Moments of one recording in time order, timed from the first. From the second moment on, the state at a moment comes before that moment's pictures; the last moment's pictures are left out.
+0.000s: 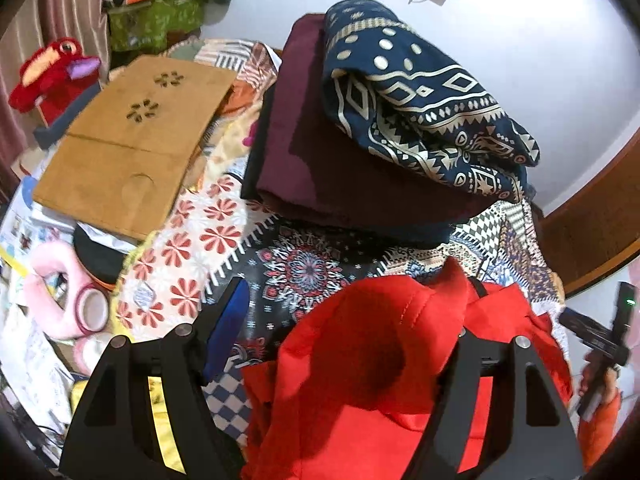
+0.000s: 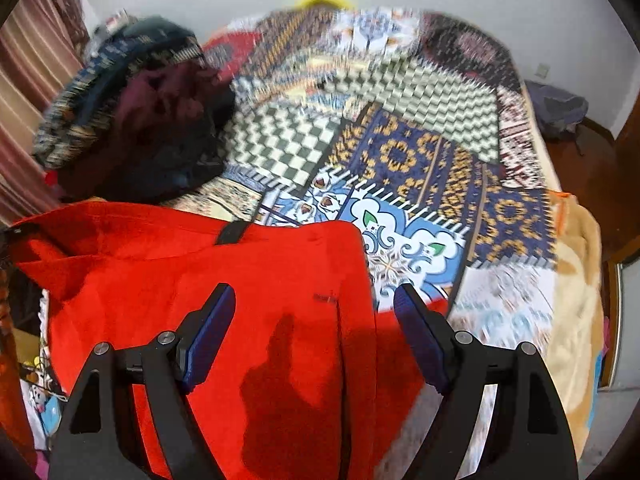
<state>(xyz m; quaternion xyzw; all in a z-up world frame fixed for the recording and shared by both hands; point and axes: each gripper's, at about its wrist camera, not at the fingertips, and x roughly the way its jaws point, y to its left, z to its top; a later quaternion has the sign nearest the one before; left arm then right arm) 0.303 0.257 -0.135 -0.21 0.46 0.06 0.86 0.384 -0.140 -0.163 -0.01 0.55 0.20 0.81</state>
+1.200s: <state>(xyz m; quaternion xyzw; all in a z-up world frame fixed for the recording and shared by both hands) 0.280 0.286 -0.193 -0.18 0.50 0.11 0.84 0.408 -0.126 -0.202 -0.01 0.62 0.20 0.76</state>
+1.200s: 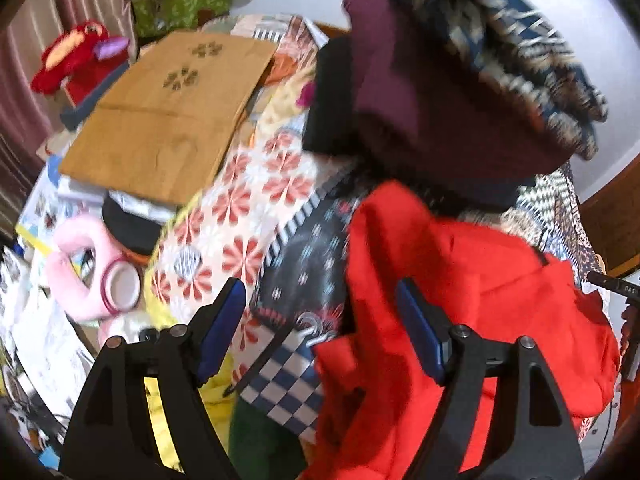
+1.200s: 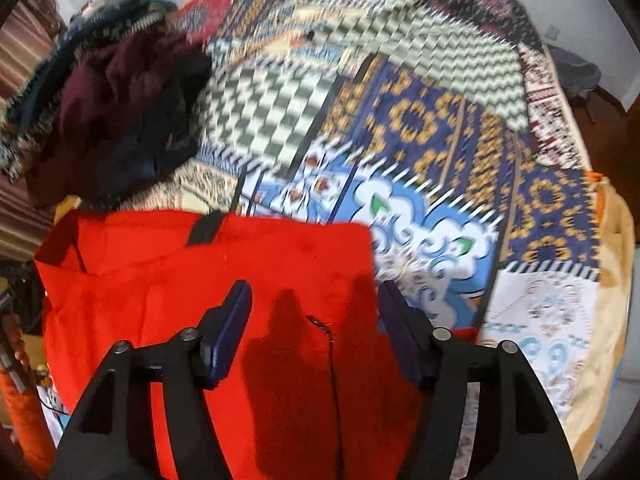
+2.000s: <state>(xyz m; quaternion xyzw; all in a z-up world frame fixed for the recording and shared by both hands) 0.307 0.274 -0.262 -0.15 0.55 0.13 0.81 0.422 -0.143 -0.174 -0.05 0.52 0.09 0.85</state>
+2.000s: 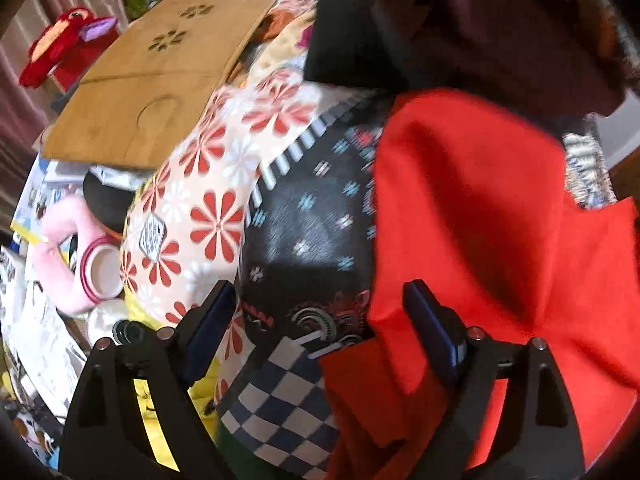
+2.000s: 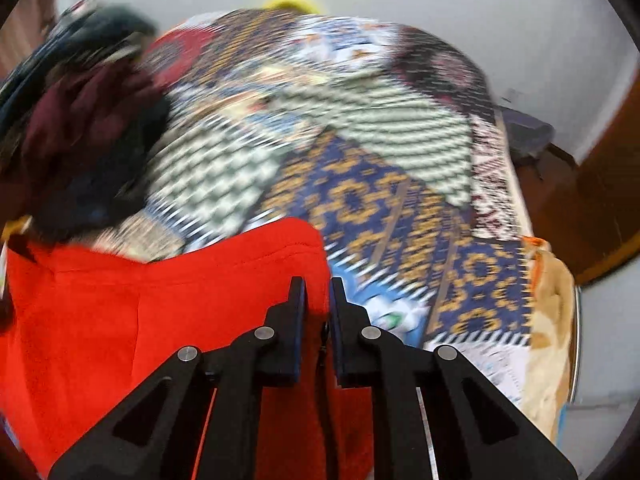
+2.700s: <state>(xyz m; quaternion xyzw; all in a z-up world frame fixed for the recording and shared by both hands) 0.261 0.235 -0.178 -0.17 0.48 0.08 0.86 0.312 -0.119 -0.088 -0.04 0.47 0.23 0.85</state>
